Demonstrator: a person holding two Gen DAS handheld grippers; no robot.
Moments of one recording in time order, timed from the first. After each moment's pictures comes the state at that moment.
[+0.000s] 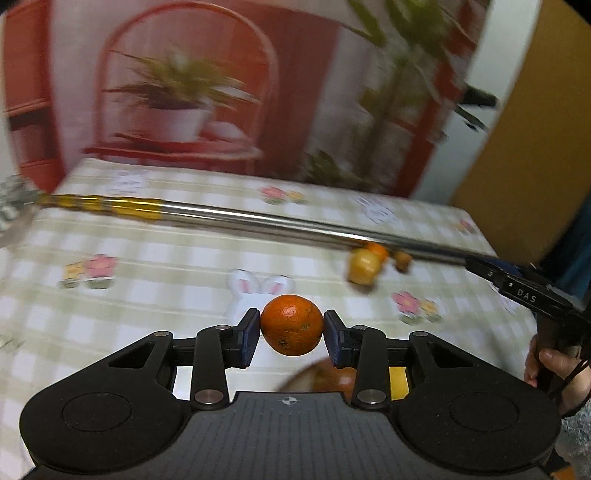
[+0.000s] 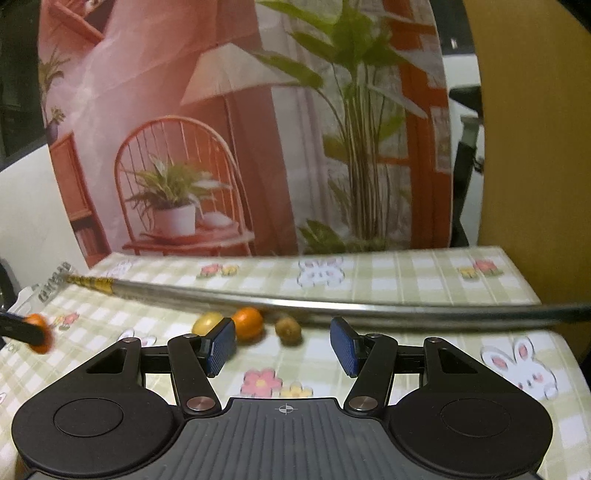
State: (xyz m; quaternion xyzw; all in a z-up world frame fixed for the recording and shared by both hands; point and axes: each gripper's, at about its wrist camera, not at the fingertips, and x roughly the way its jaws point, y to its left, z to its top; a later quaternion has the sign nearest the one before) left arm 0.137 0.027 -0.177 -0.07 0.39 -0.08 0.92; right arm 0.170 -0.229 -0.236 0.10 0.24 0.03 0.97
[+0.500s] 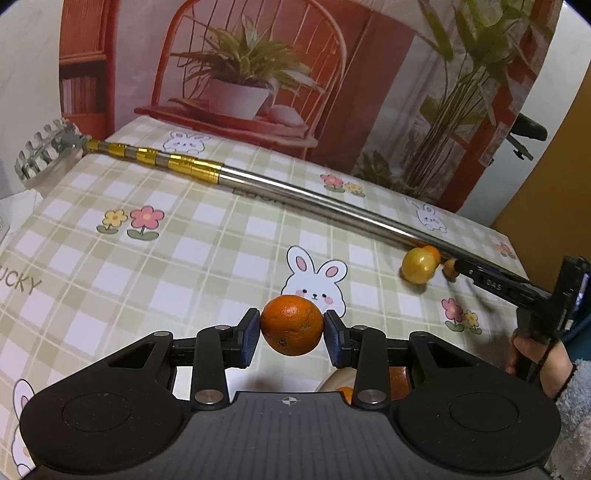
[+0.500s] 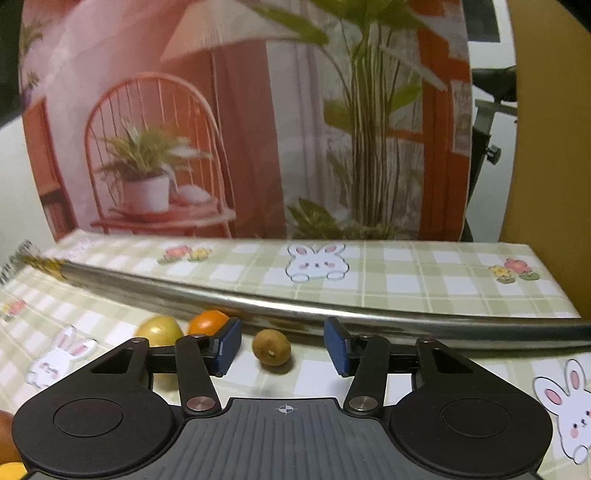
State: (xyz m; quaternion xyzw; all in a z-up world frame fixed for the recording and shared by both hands) left arm 0.133 0.060 -0.207 -0.13 0.40 -0.03 0.91; right arm 0.265 -0.216 -0.292 0.07 0.28 0.01 0.96
